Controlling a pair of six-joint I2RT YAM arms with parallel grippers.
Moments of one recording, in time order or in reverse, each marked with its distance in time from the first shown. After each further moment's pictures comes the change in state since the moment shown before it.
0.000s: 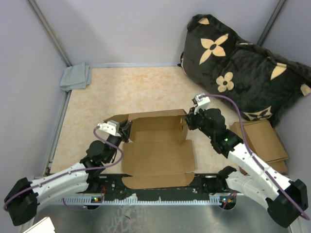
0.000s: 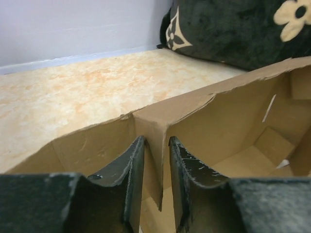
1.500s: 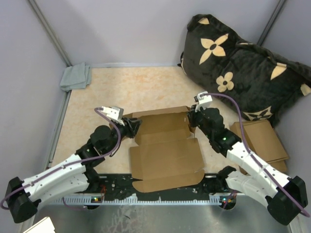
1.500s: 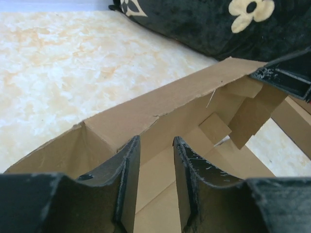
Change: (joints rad) left arm 0.000 0.030 0.354 -0.533 0.128 -0.339; right arm 0.017 0.019 -0.003 0.042 0.154 0.015
